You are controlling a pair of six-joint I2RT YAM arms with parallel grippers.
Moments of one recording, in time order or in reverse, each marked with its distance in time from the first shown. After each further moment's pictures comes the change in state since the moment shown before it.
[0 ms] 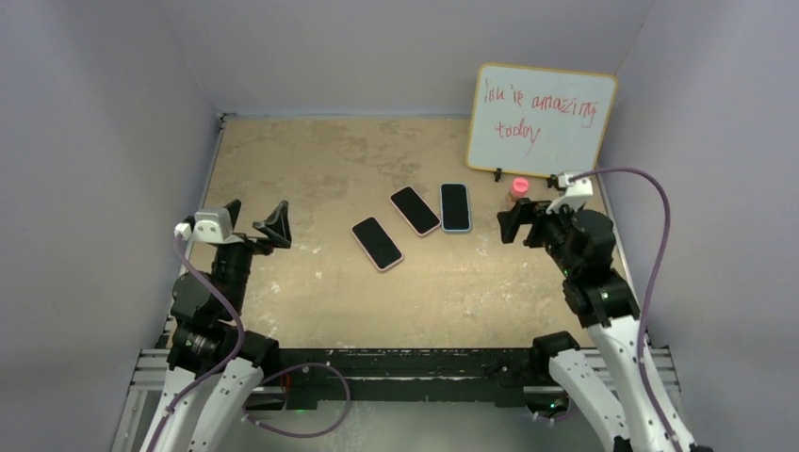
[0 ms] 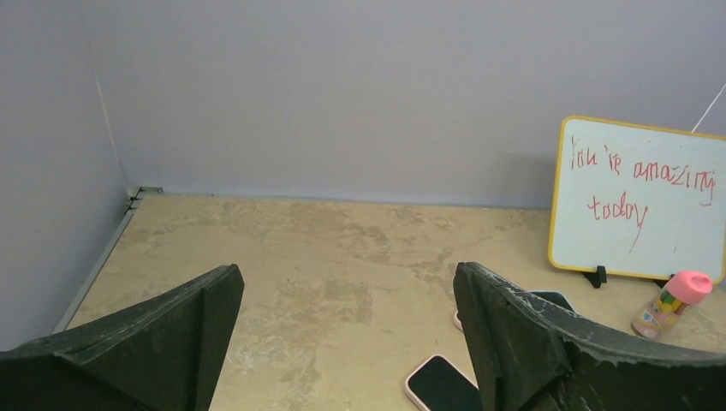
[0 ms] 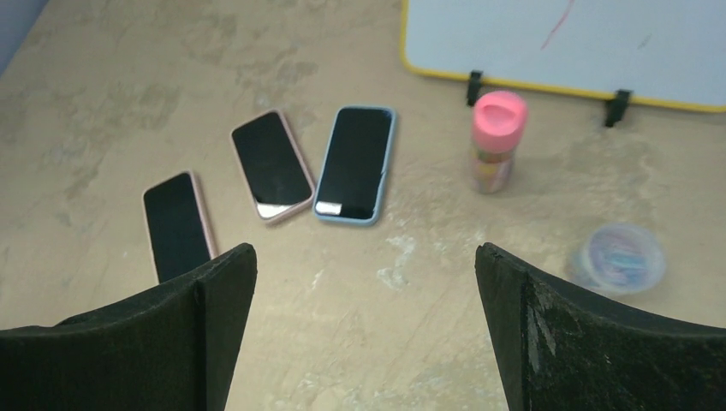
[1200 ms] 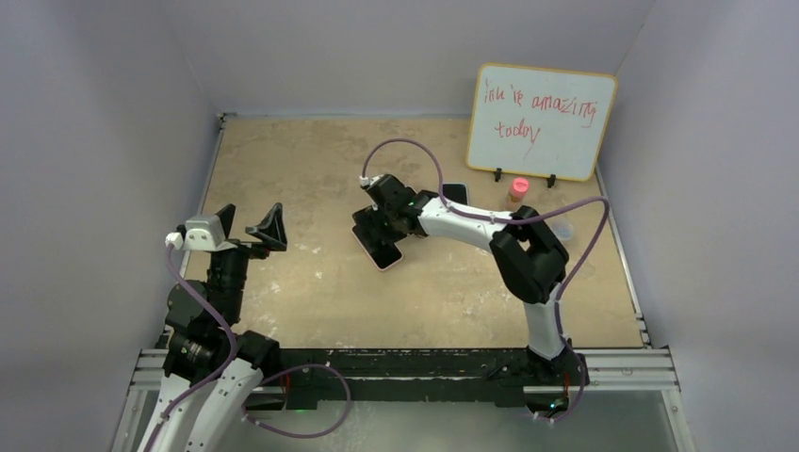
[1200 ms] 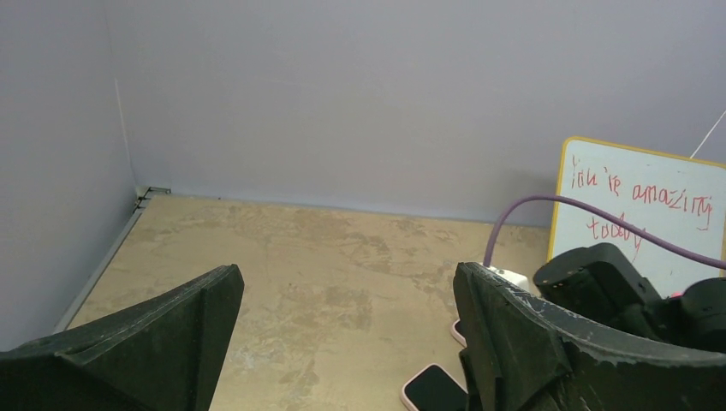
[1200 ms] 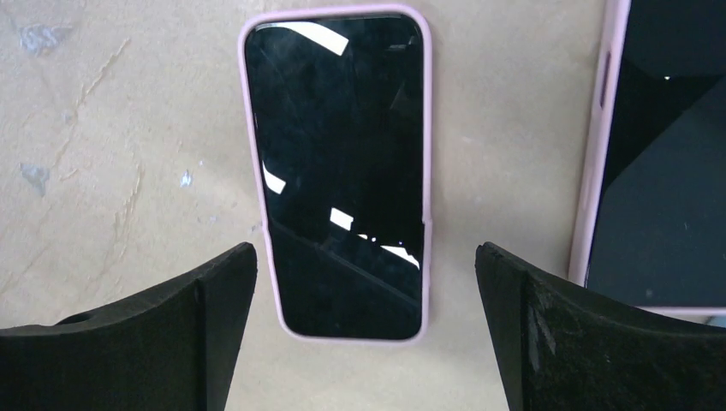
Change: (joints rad) left arm -0.046 -0.060 0.000 -0.019 -0.085 -0.013; right arm 0.606 1.385 0.661 -0.008 0.026 0.106
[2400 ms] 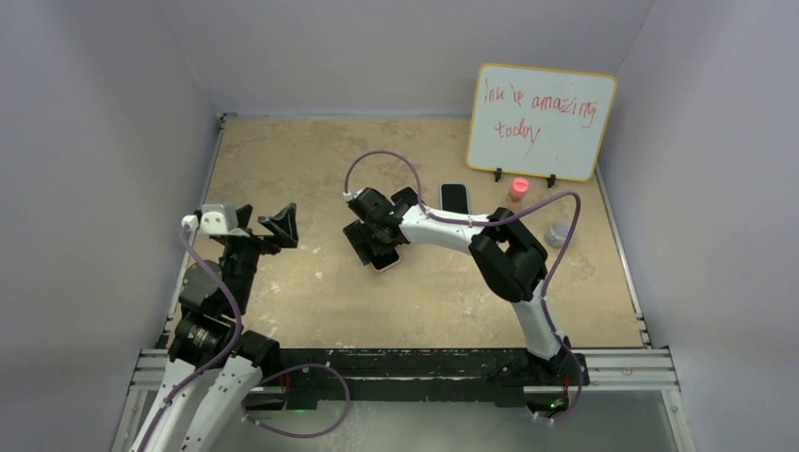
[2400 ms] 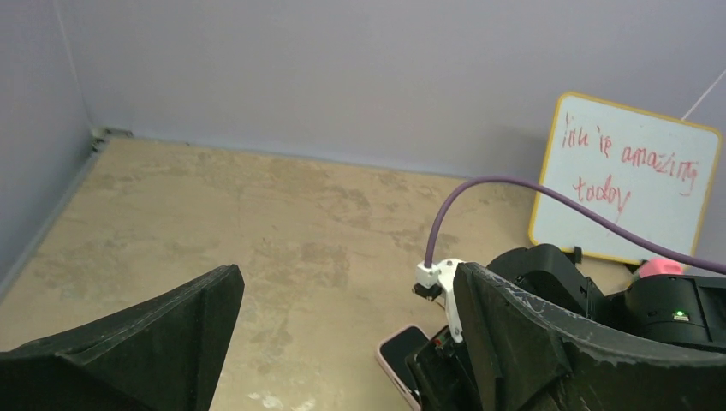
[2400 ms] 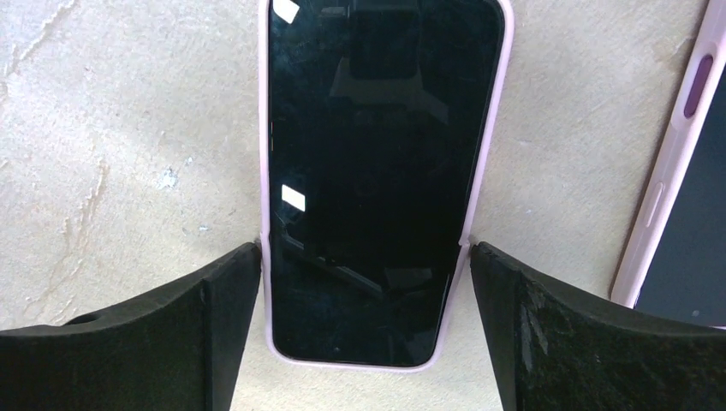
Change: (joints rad) left arm -0.008 0.072 0.003 -0.027 0.014 -0.072; right arm 0.079 0.159 0.156 -0.117 0.103 -0.059
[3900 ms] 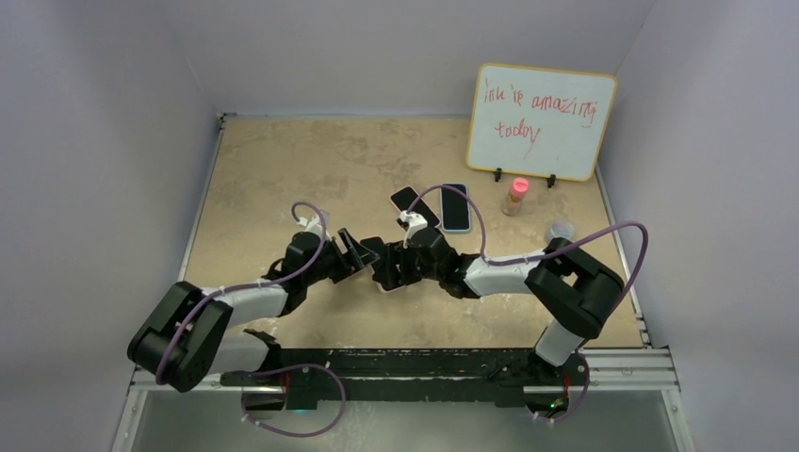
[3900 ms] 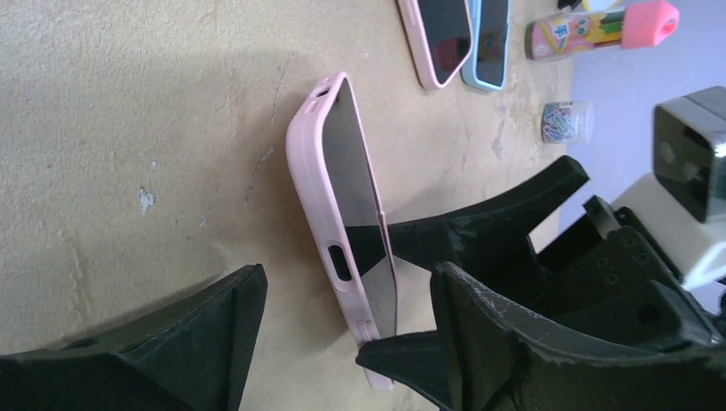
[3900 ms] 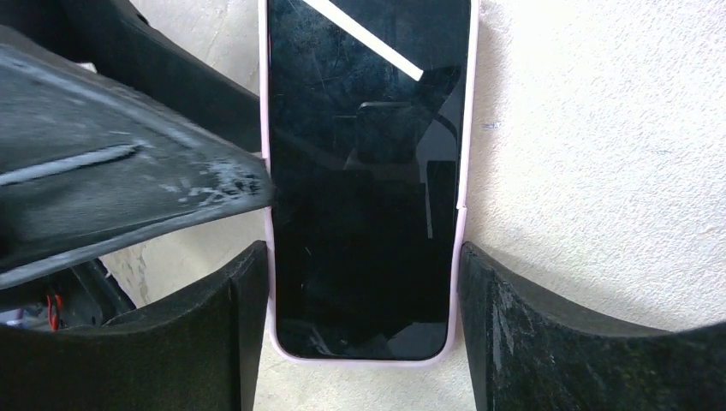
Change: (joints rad) left arm -0.097 0.953 -0.328 0.609 0.536 -0.767; right arm 0.003 -0.466 -0.883 0.902 -0.214 0.358
